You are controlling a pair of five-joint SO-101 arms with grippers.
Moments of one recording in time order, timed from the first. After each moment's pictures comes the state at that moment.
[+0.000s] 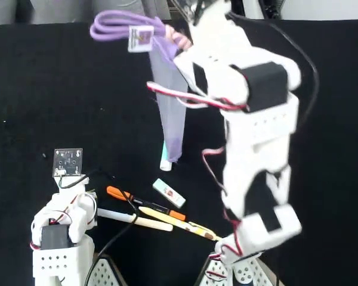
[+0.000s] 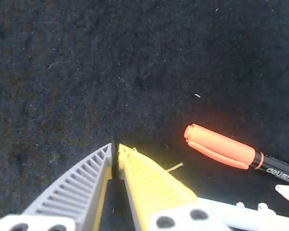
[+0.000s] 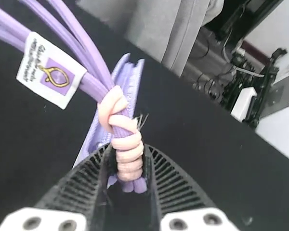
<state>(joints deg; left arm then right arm) -10.0 -104.0 96.0 72.7 -4.6 -17.4 3.6 -54.1 99.4 22.6</state>
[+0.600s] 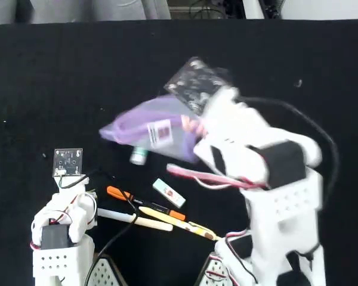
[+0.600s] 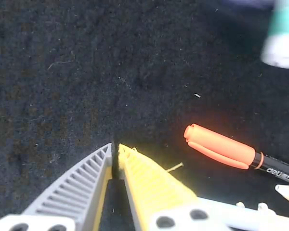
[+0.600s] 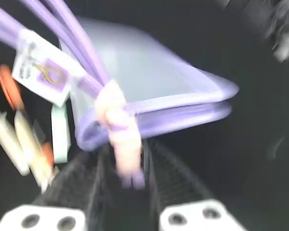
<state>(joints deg) -10.0 -104.0 96.0 72.7 -4.6 -17.6 -38.3 5.8 99.1 30.3</state>
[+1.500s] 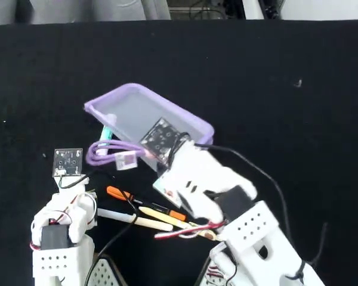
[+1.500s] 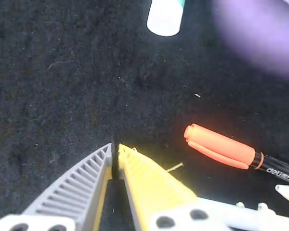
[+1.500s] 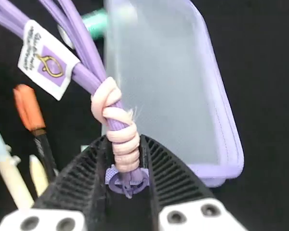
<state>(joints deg) -10.0 -104.0 96.0 72.7 -4.6 -33.7 -58.8 61.8 50.5 20.5</state>
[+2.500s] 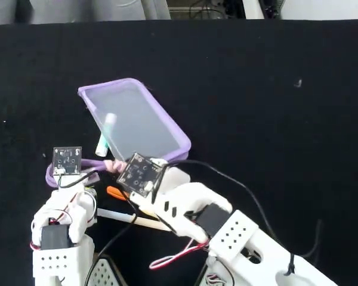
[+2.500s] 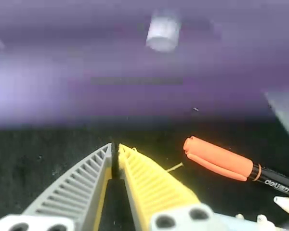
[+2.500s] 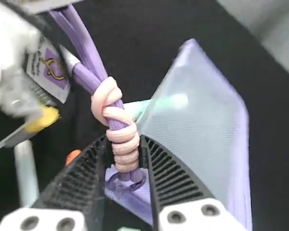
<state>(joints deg) -10.0 -104.0 96.0 69.8 -4.6 -45.8 -58.8 76.8 18.5 19.6</state>
